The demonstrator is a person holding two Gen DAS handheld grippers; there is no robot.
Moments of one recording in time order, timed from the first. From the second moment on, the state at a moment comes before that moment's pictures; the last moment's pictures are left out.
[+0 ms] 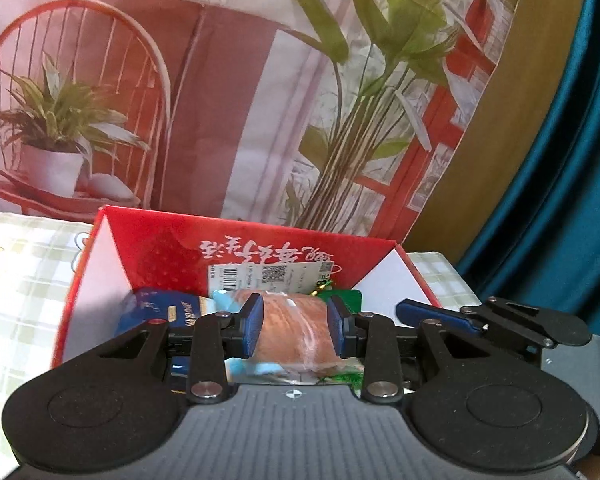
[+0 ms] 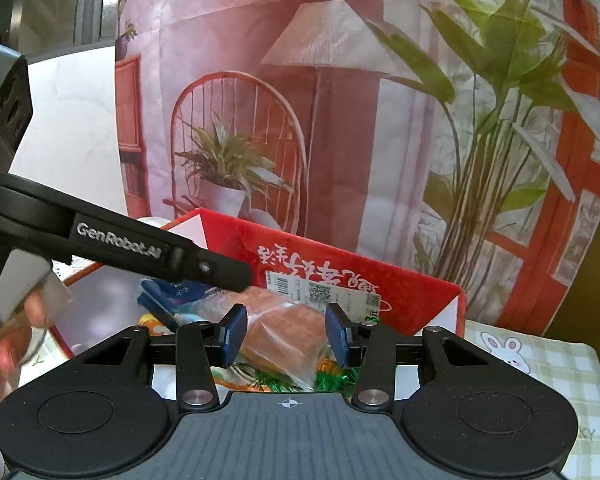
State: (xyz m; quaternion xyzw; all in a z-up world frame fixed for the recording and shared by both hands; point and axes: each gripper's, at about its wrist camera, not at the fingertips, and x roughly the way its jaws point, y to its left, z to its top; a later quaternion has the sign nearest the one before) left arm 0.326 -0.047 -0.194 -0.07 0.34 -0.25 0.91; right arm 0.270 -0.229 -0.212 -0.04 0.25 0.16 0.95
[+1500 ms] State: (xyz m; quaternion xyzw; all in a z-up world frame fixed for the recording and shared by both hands) left arm 0.140 0.022 -0.258 -0.04 0.40 -0.20 0.89; right arm 0.074 -0.249 -0.283 0.04 0.27 0.10 0.96
